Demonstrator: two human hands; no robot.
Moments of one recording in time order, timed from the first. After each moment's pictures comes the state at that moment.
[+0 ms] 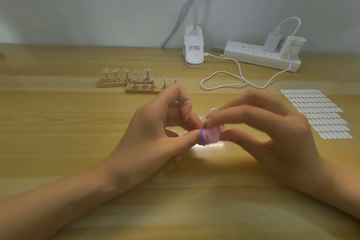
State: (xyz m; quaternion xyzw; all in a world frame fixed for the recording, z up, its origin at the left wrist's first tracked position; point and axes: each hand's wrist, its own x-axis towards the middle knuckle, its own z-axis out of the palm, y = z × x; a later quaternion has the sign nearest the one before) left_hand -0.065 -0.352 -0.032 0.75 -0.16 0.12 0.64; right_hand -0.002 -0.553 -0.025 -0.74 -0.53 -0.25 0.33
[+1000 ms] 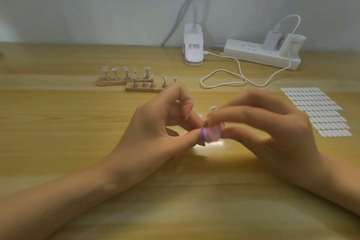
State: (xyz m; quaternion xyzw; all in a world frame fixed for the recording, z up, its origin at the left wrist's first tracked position) left_hand -0.066 -0.352 -0.031 0.76 -0.16 0.12 0.61; right_hand -0.002 -0.552 -0.026 -0.74 -0.53 -0.26 0.32
